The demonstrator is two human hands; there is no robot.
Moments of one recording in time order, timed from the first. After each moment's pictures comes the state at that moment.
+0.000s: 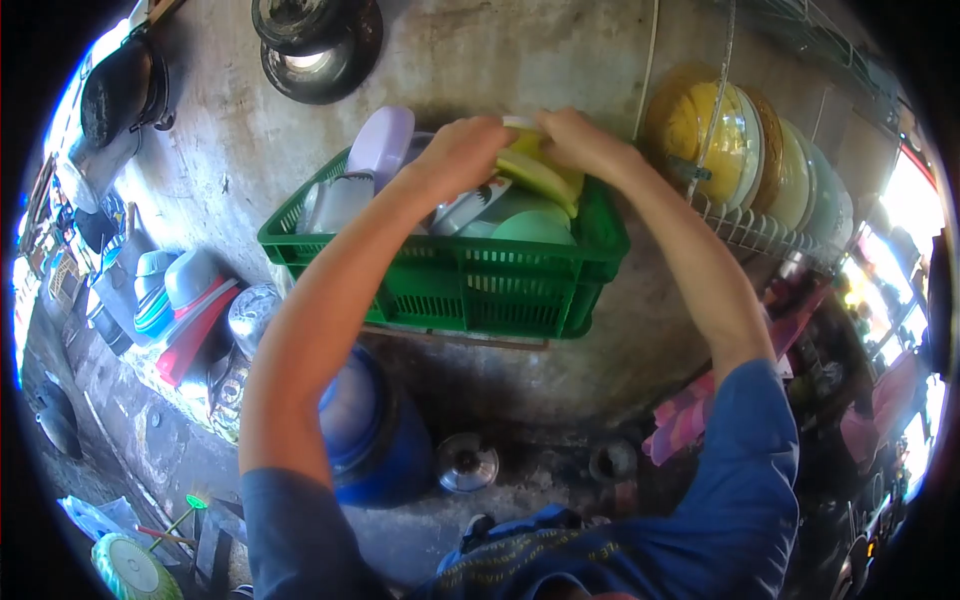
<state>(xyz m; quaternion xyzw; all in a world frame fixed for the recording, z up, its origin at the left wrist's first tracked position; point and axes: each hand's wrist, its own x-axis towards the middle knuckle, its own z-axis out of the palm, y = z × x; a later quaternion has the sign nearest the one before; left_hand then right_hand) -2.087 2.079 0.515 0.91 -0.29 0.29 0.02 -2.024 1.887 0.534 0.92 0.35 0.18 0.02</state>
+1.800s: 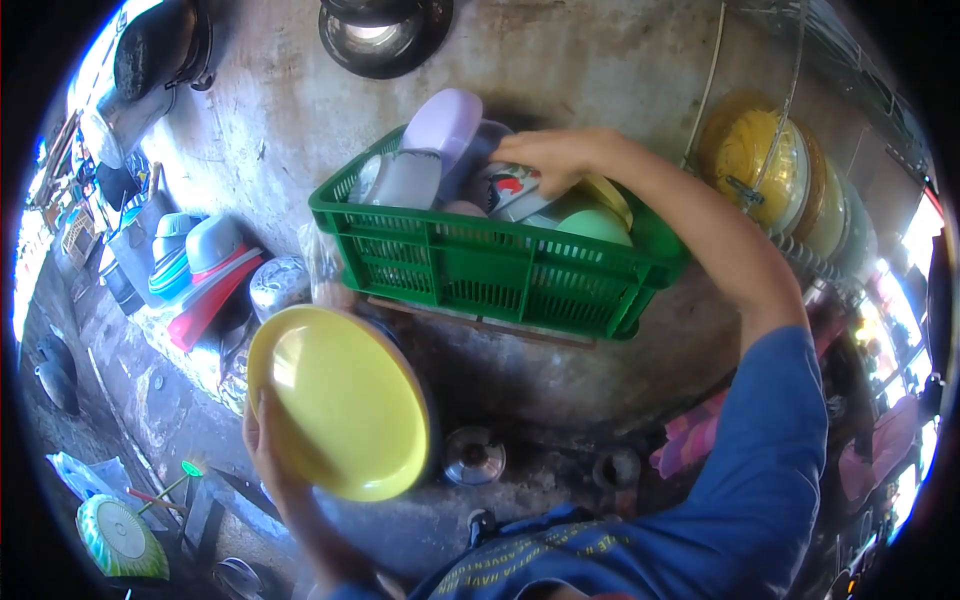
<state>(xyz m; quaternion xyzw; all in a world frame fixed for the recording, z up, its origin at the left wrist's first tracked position) -2.395 2.219 0.326 0.49 0.18 0.44 0.73 -2.034 1.994 0.528 0.81 0.57 0.02 0.14</state>
